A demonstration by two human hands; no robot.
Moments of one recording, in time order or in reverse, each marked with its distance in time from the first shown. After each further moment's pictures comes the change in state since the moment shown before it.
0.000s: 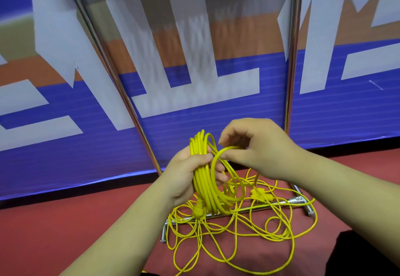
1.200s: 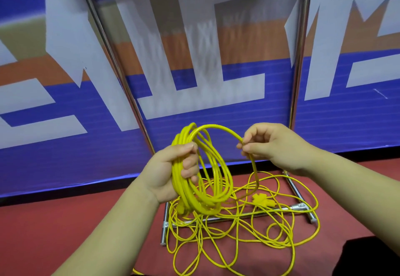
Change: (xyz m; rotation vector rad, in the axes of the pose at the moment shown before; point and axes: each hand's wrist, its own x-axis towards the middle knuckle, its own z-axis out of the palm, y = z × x) left_hand -0.014 0.036 -0.029 -0.238 -0.155 -0.065; right_hand 0.004 0.045 -0.005 0.470 -0.048 0.451
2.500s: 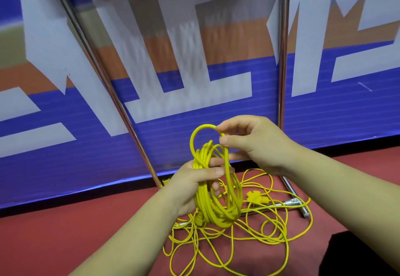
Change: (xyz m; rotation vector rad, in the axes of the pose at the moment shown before) left_hand 0.034 -0.058 0.029 0.249 0.203 -0.112; right_hand -0.012 -0.027 0.016 0.215 0.084 -0.012
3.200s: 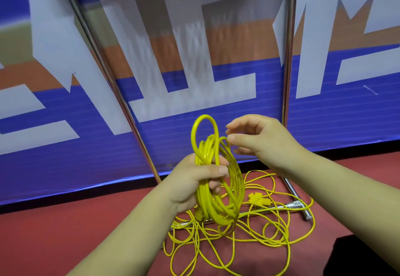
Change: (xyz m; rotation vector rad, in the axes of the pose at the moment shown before) left_hand -0.011 0.016 0.002 -0.006 -0.127 0.130; right_hand 0.005 0.009 -0.005 -0.014 0.070 -0.104
